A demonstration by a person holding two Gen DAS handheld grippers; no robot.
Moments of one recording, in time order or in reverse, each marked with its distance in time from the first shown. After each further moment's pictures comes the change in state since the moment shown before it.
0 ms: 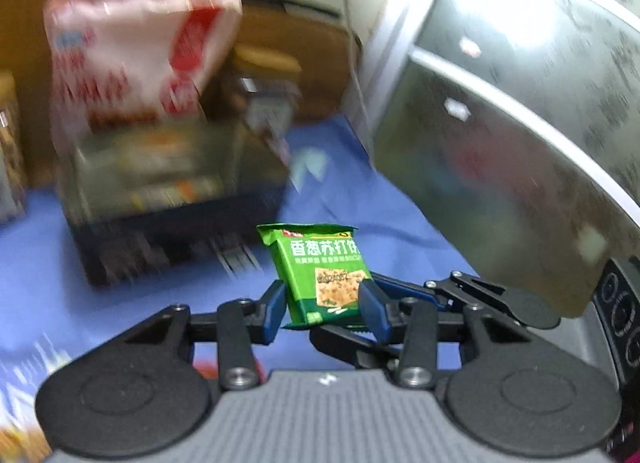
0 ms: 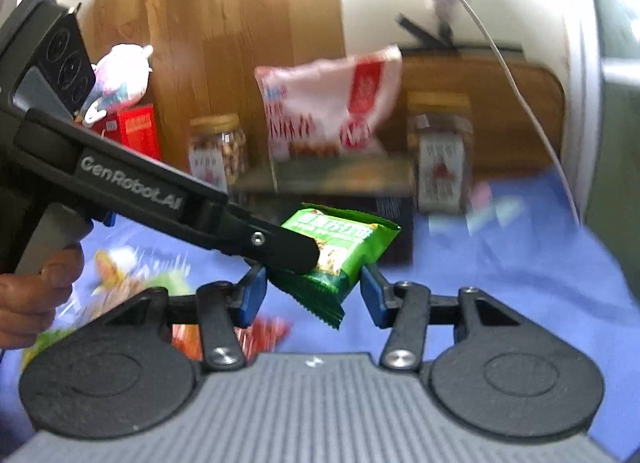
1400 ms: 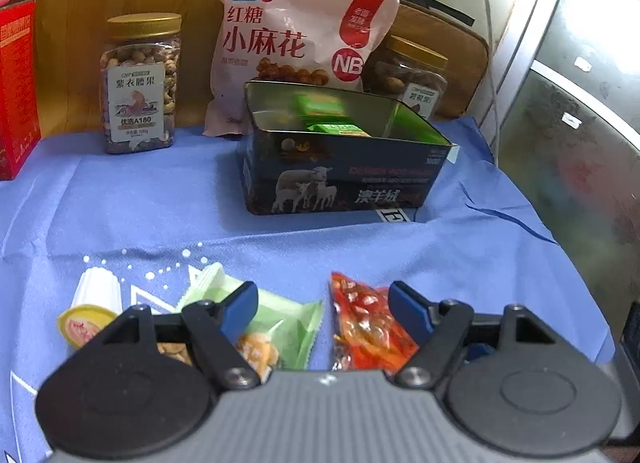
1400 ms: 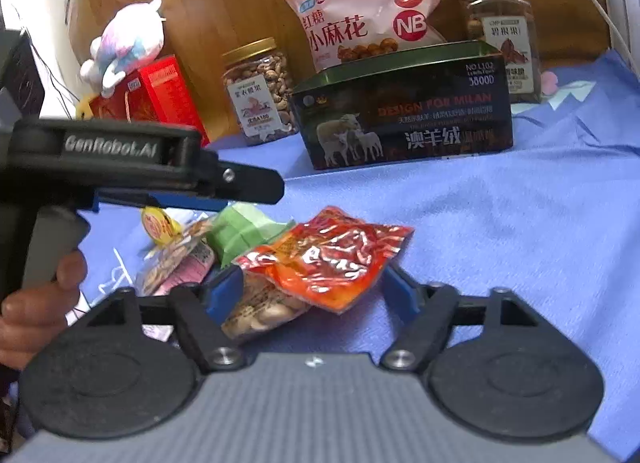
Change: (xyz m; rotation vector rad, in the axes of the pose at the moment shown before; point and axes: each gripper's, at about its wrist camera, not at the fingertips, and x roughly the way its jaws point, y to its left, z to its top) left arm -0.027 0.053 -0.067 -0.162 -0.001 0.274; right arm 0.033 0.047 -0.048 0.233 0.203 0.149
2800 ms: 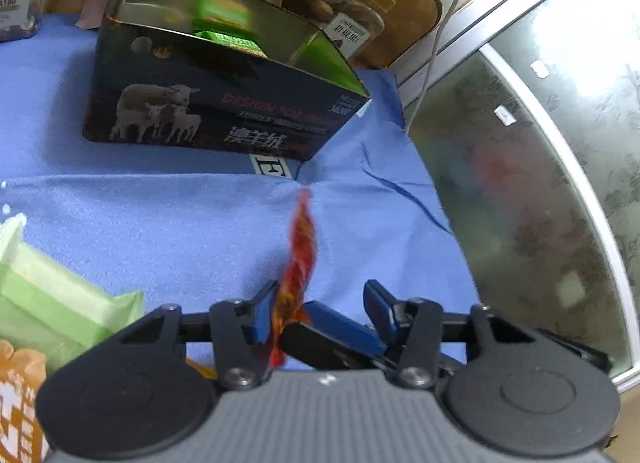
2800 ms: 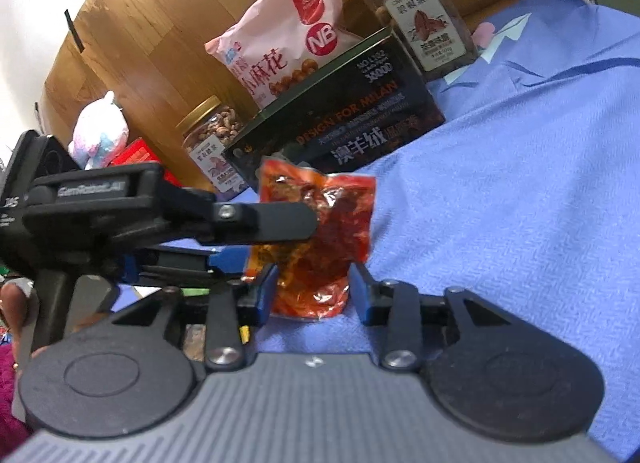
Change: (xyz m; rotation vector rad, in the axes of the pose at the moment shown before) left arm 0.077 -0.017 0.020 -0.180 0.230 -0.396; right arm -0.011 -0.070 -0.006 0.293 -0.073 0.094
